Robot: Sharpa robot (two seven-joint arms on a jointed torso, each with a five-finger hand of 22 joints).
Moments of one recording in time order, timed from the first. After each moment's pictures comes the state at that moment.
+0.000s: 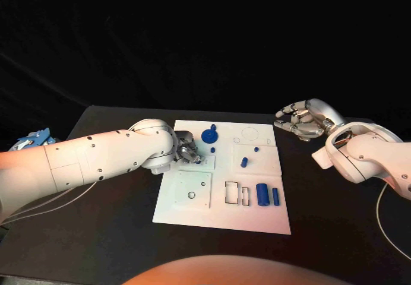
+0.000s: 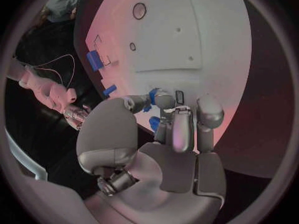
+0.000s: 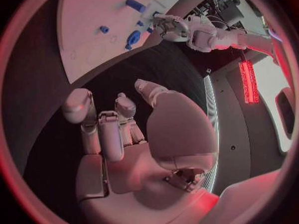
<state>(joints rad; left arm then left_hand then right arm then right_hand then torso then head) 1.18 -0.73 -0.04 1.45 -1.13 0.06 -0.58 1.05 -0.21 0.82 0.27 0.05 0.88 0.00 0.95 0.82 1.28 -0.06 1.09 0.66 1.47 -0.10 1.46 1.31 0.12 1.28 0.01 1.33 1.00 1.27 -0.89 -0.13 1.50 -0.86 -0.47 0.05 1.22 -0.15 0.46 0.13 0.22 0.78 0.18 0.26 0.43 1.17 0.10 1.17 1.08 1.47 0.02 1.50 1.31 0.10 1.29 0.12 1.07 1.15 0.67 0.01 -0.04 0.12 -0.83</state>
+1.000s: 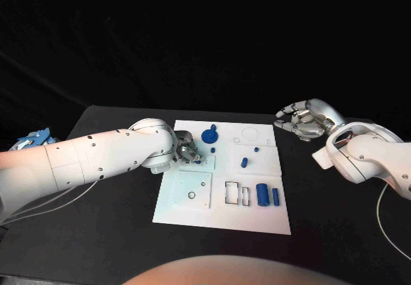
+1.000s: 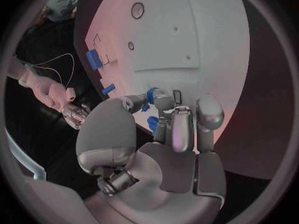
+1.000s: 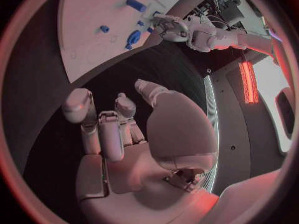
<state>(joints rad) 1.18 -0.73 -0.04 1.43 -1.12 0.07 -0.58 1.01 -0.23 0.75 0.28 0.05 0.89 -0.01 0.95 0.81 1.29 -0.07 1.13 0.68 1.47 -0.11 1.46 1.31 0.12 1.28 0.00 1.33 1.01 1.27 -0.89 -0.13 1.50 -0.86 -0.47 0.05 1.22 -0.15 0.46 0.14 0.22 0.78 0.18 0.26 0.43 1.17 0.10 1.17 1.08 1.47 0.02 1.50 1.31 0.10 1.29 0.12 1.07 1.15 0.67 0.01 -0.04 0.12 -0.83</state>
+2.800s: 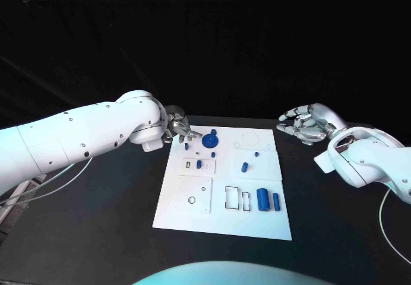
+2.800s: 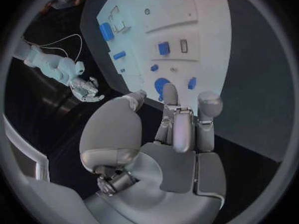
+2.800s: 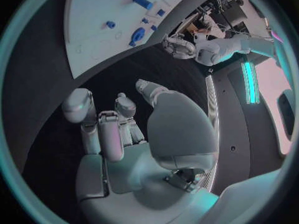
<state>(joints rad) 1.29 -0.77 0.04 1.40 -1.04 0.12 -0.58 1.05 -0.16 0.41 0.30 0.05 0.75 0.10 0.70 0.61 1.12 0.02 1.02 0.43 1.46 -0.05 1.45 1.31 0.12 1.22 0.06 1.26 0.89 1.27 -0.88 -0.13 1.47 -0.86 -0.49 0.05 1.21 -0.15 0.45 0.15 0.22 0.78 0.18 0.26 0.43 1.17 0.10 1.17 1.08 1.47 0.02 1.50 1.31 0.10 1.29 0.12 1.07 1.15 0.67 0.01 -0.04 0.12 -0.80</state>
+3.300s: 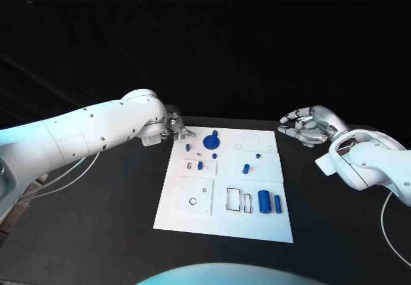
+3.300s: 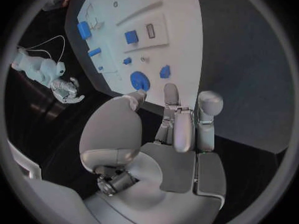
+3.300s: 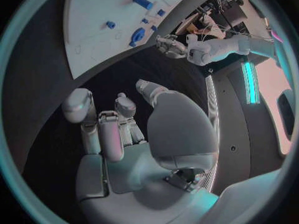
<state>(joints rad) 1.29 -0.67 0.01 1.19 -1.11 0.18 -0.56 1.05 -0.16 0.41 0.30 0.05 0.74 0.11 0.68 0.59 1.11 0.03 1.02 0.43 1.47 -0.04 1.45 1.31 0.12 1.21 0.06 1.26 0.88 1.27 -0.88 -0.13 1.47 -0.86 -0.49 0.05 1.21 -0.15 0.45 0.15 0.22 0.78 0.18 0.27 0.43 1.17 0.10 1.17 1.08 1.47 0.02 1.50 1.31 0.10 1.29 0.12 1.07 1.15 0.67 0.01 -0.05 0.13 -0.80</state>
